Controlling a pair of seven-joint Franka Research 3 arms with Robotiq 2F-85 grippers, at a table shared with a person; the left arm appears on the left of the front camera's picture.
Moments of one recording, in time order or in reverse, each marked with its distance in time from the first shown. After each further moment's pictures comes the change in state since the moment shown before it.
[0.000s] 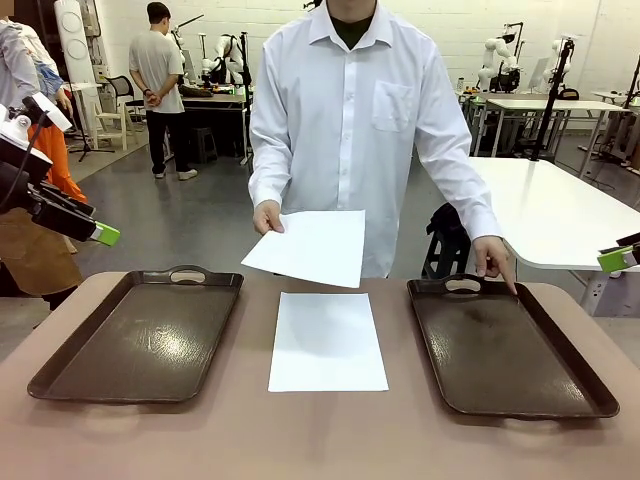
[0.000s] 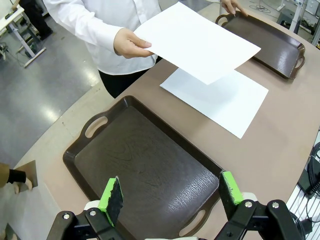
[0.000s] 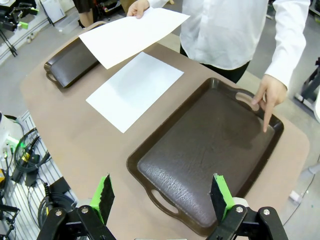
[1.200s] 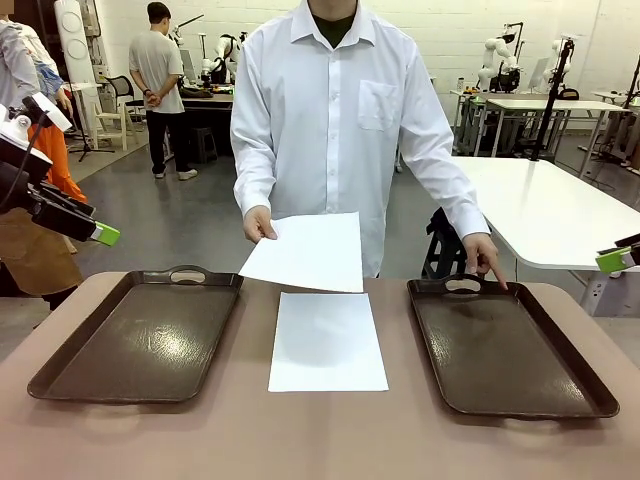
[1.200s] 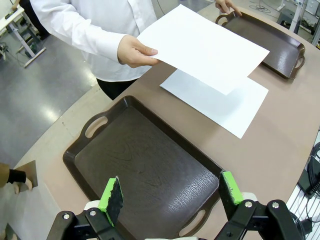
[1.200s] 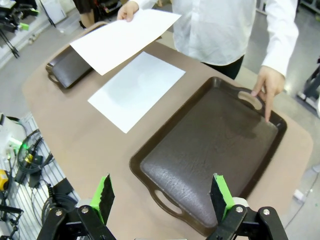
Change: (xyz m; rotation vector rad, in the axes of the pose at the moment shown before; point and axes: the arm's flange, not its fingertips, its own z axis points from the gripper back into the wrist) left arm 0.000 0.000 0.000 0.000 0.000 0.000; right arm -0.001 -0.001 -0.006 0.023 0.004 -0.025
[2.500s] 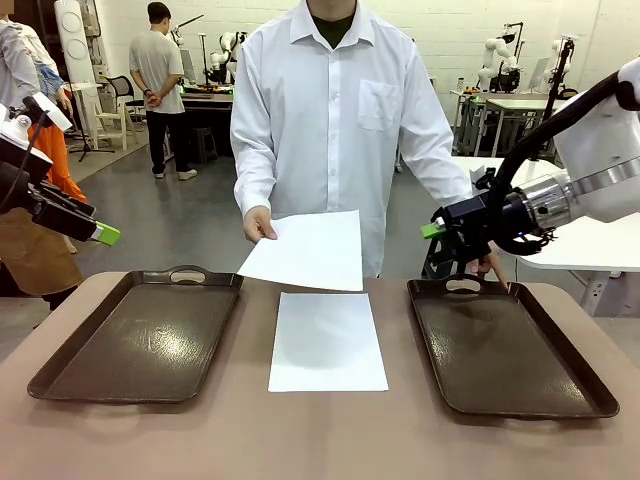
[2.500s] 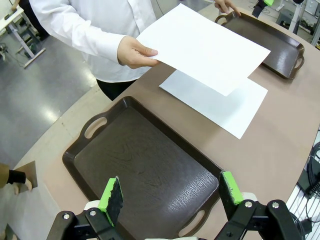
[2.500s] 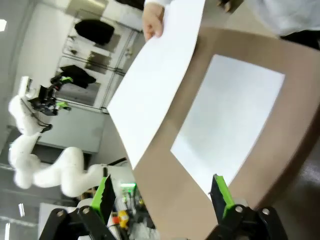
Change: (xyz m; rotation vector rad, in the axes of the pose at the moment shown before) left arm 0.000 -0.001 0.000 -0.003 -0.002 -0.001; right arm 0.102 -0.083 -0.276 0.655 0.165 -0.545
